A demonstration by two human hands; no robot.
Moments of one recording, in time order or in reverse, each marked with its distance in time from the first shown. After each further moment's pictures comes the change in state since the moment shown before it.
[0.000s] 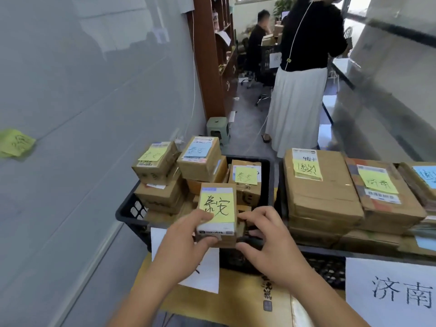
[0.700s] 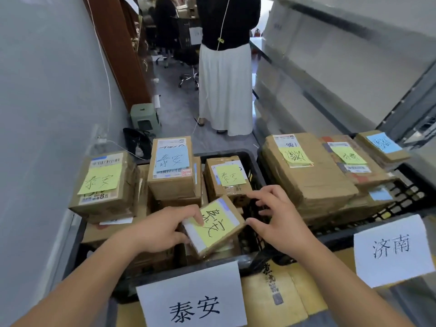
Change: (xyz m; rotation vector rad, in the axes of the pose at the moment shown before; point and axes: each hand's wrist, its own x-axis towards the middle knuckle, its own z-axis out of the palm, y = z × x) left_hand 0.209 -0.120 -0.032 0.097 -0.868 0.387; right_hand 0.087 0.015 0.034 -0.214 0.262 0.345
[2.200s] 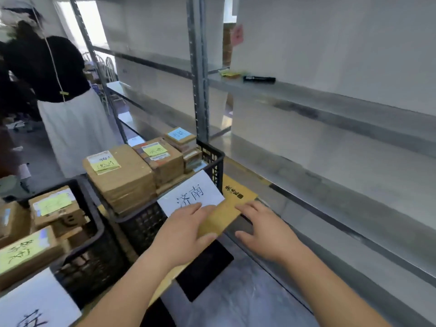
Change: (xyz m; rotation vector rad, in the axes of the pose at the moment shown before) left_hand 0.038 0.392 0.284 0.454 0.157 0.452; right_hand -0.376 0.110 -0.246 -0.435 0.179 0.462
